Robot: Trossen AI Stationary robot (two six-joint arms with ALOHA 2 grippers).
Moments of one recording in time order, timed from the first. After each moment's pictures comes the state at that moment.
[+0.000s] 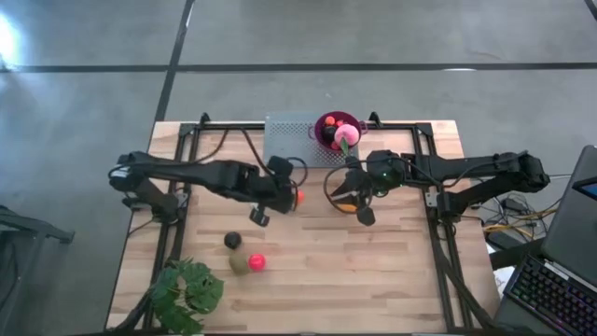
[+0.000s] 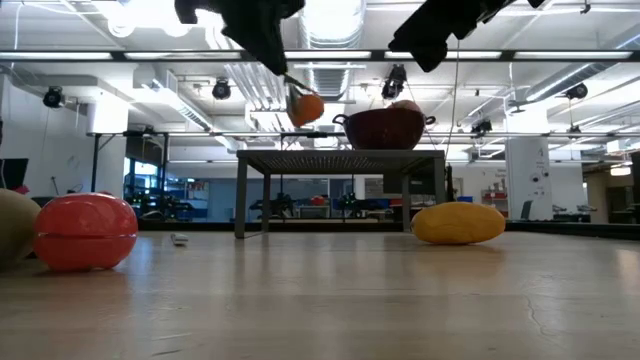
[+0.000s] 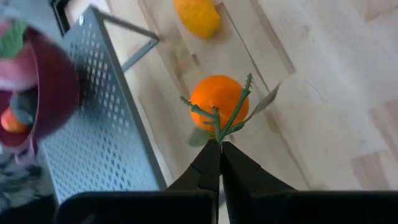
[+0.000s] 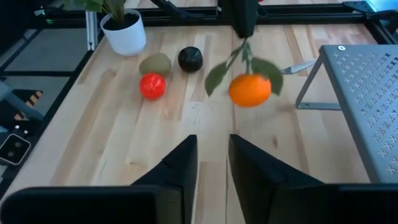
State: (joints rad) left arm -0.11 1.57 1.53 -0.97 -0.34 0.52; right arm -0.03 1.21 0.96 -0.30 -0.18 0.03
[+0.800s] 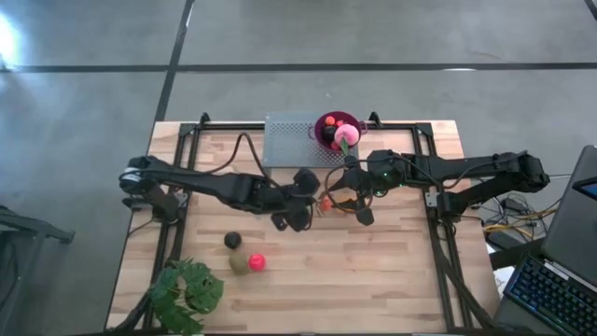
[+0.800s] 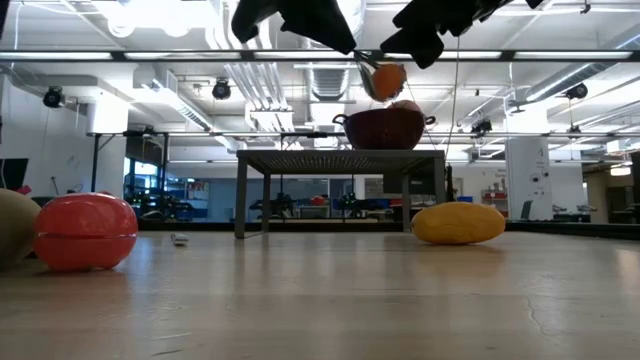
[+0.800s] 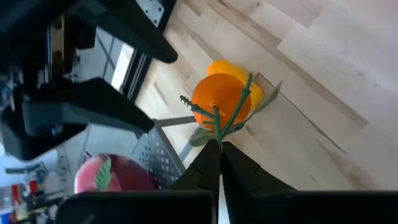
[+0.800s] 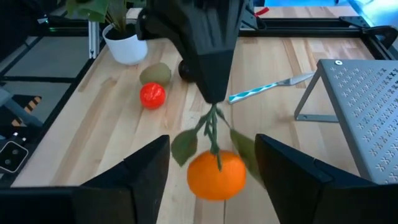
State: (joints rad) left arm -0.16 1.66 1.54 -0.60 -0.39 0.94; right arm -0.03 1.21 0.95 -0.25 -0.18 0.02
